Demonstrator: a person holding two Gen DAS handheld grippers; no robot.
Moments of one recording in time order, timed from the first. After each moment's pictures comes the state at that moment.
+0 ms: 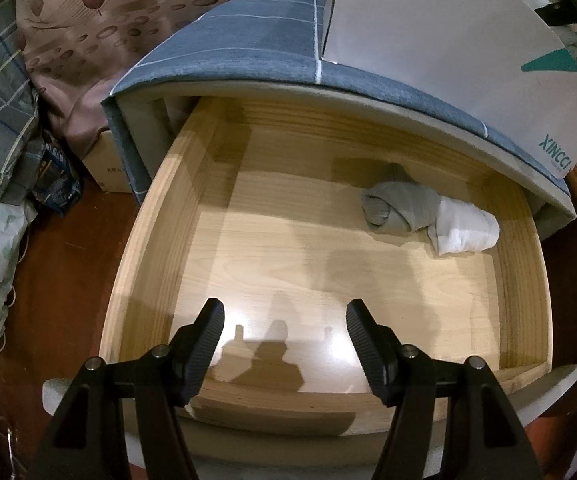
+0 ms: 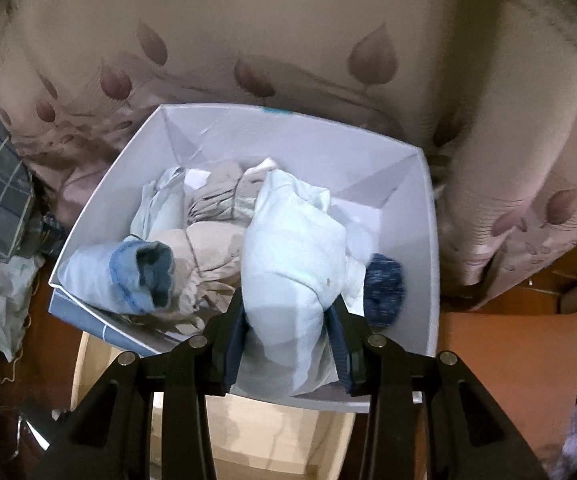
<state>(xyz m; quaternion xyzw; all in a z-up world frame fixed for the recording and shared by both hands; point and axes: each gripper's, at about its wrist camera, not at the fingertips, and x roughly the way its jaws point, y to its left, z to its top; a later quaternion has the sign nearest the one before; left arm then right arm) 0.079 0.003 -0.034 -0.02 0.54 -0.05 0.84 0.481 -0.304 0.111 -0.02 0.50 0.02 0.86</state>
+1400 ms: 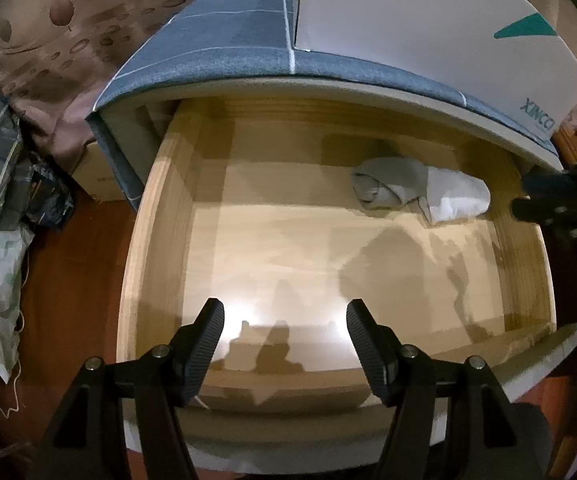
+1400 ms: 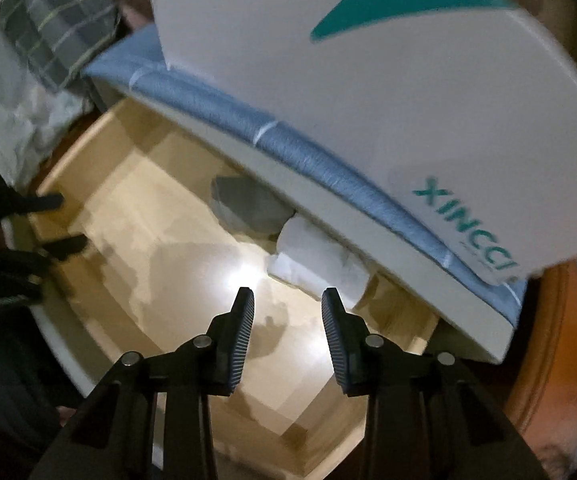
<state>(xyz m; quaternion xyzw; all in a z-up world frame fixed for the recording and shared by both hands) 0.075 0.005 -0.027 0.03 0.57 -0.09 0.82 0.381 -0.274 -0.035 -0.17 0.54 0.18 0.80</state>
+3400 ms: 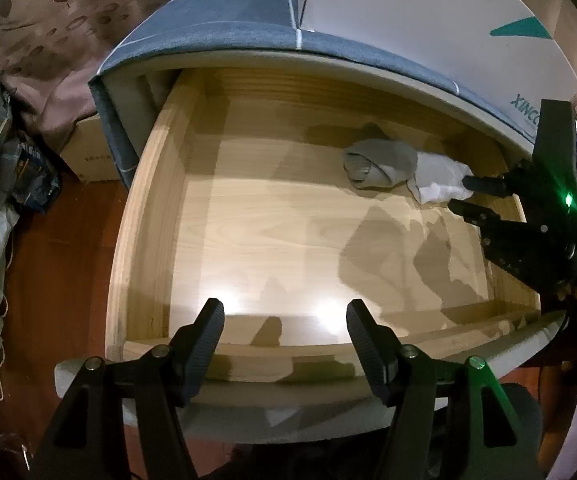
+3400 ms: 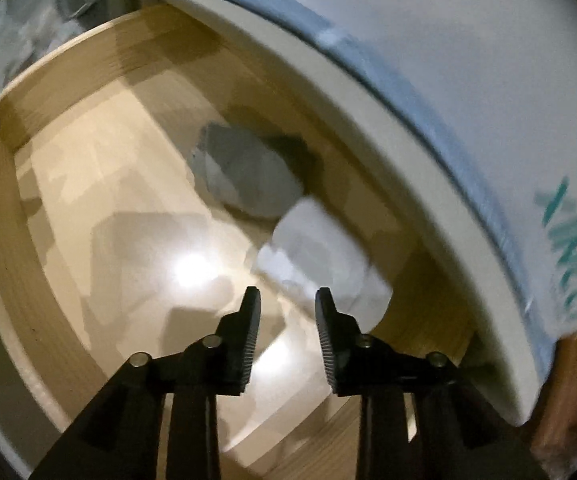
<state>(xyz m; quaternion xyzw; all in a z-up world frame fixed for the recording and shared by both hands) 0.063 0.016 -0.031 0.00 0.59 -0.10 0.80 0.368 -0.246 -0.126 -0.32 0.48 0.18 0.80</state>
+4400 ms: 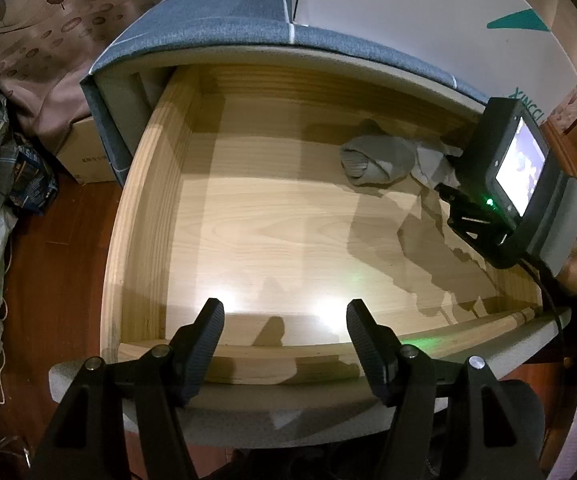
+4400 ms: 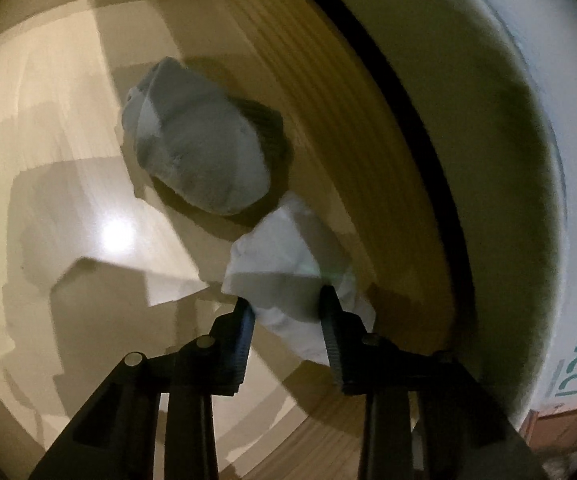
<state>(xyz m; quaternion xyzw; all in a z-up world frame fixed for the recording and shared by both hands) 0.061 0.012 -0.036 0.00 0.59 -0.11 0.80 0.392 -0.221 -0.188 -0.44 0.44 0.11 0.77</state>
